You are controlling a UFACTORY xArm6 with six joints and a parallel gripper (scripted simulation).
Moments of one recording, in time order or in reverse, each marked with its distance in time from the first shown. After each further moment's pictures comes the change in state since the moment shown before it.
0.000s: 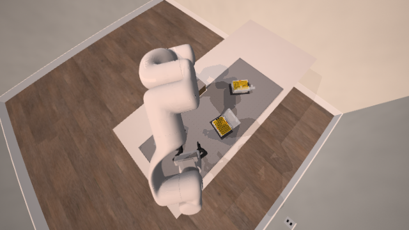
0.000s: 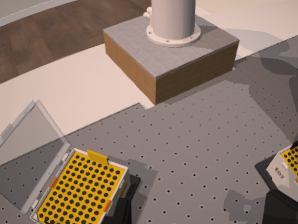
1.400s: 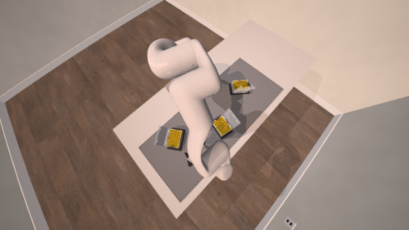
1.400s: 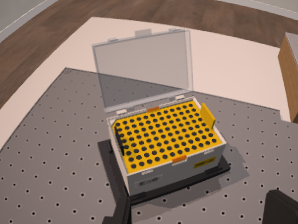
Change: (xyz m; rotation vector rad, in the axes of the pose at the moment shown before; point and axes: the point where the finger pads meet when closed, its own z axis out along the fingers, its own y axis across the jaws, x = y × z) arm -0.040 -0.004 0.041 0.604 0.009 -0.613
